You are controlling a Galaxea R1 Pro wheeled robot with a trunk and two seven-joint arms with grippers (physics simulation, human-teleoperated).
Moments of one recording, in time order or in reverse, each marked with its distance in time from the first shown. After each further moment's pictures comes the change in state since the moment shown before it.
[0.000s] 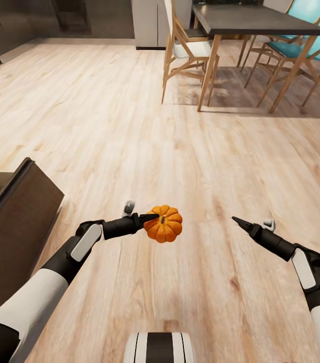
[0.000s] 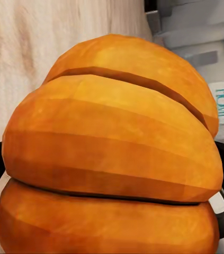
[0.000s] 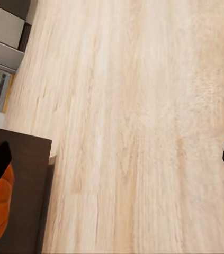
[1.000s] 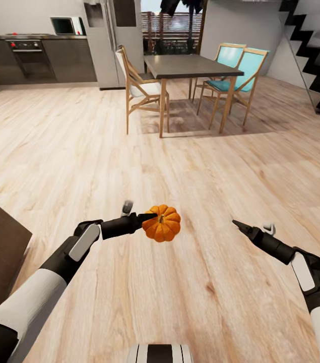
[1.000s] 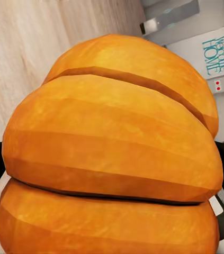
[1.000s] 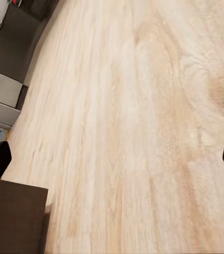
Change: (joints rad) left arm 0.000 0.010 0.006 0.001 0.008 0.003 -0.001; right arm 0.001 0.000 -0.010 0.049 0.002 -0.006 -0.027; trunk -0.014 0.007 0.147
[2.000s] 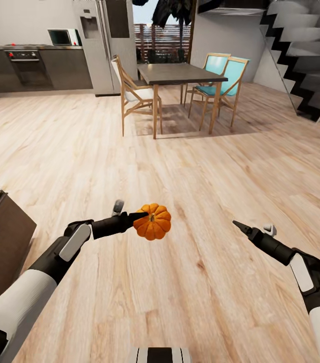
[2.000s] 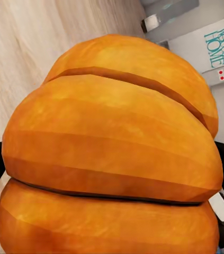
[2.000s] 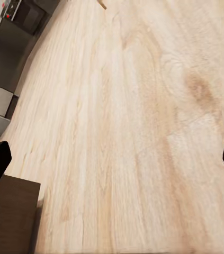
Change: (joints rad) left arm 0.004 0.062 0.007 -0.008 0.006 -0.019 -0.016; right arm -0.001 0.005 -0.002 0.018 0.000 -0.046 -0.047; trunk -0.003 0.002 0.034
